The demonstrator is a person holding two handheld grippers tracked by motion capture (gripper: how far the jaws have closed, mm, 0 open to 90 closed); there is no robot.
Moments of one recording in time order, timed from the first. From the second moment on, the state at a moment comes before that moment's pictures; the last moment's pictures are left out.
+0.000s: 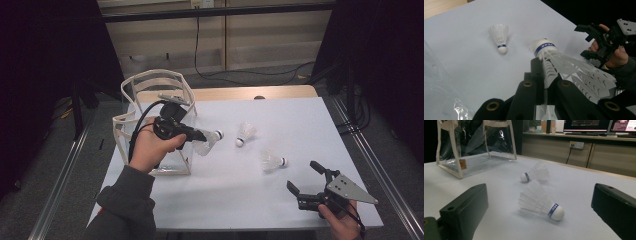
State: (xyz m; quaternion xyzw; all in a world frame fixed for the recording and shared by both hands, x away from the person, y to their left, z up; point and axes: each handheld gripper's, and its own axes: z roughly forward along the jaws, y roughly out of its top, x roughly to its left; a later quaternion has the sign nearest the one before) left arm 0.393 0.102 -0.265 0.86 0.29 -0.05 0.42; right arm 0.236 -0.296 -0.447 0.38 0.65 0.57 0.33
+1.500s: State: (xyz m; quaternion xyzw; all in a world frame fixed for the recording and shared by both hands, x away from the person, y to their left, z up) left arm 0.409 0.106 -0.239 0.86 0.30 -0.03 0.42; right arm 0.236 -0.296 -0.446 0.38 0.65 0.57 0.33
